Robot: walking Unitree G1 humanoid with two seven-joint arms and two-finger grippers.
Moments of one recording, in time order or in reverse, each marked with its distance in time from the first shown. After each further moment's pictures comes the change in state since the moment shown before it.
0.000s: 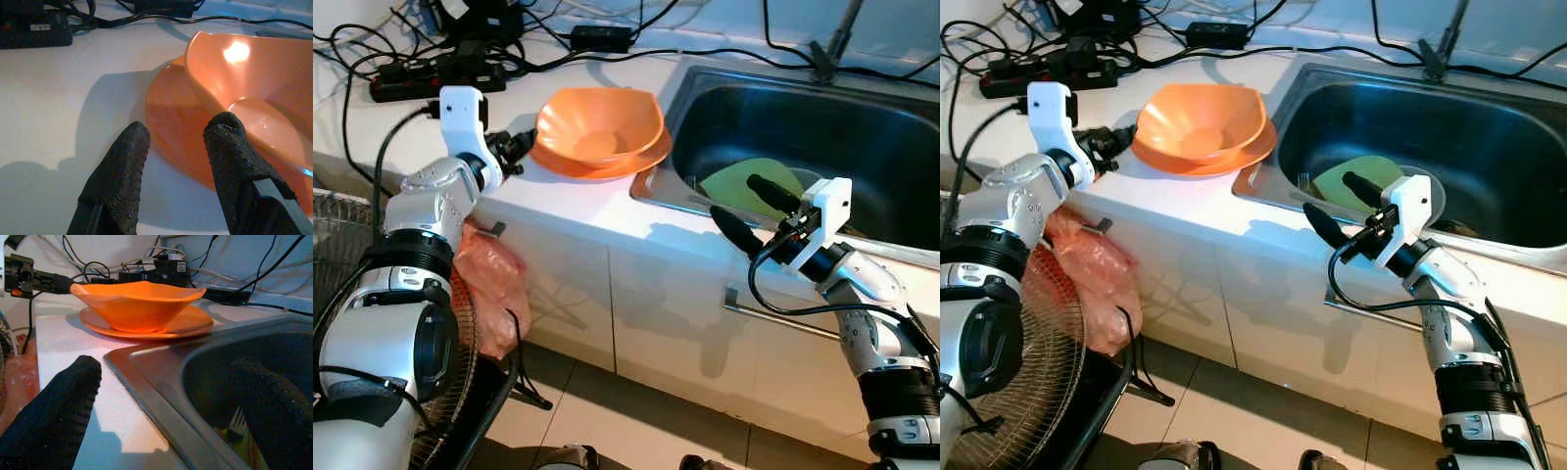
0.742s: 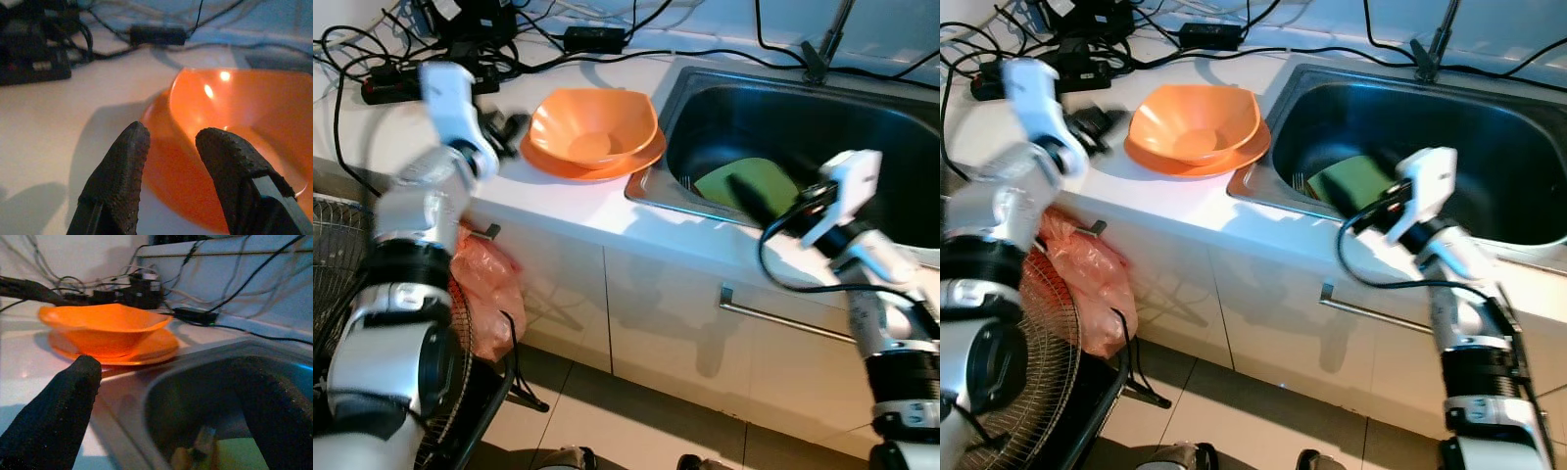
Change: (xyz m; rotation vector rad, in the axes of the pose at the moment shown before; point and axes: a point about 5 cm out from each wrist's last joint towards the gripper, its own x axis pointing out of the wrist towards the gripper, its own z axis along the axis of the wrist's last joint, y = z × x) left arm -0.005 -0.008 0.016 0.041 -0.078 0.021; right arm 0.008 -0.011 0.022 -0.057 -0.054 -0.062
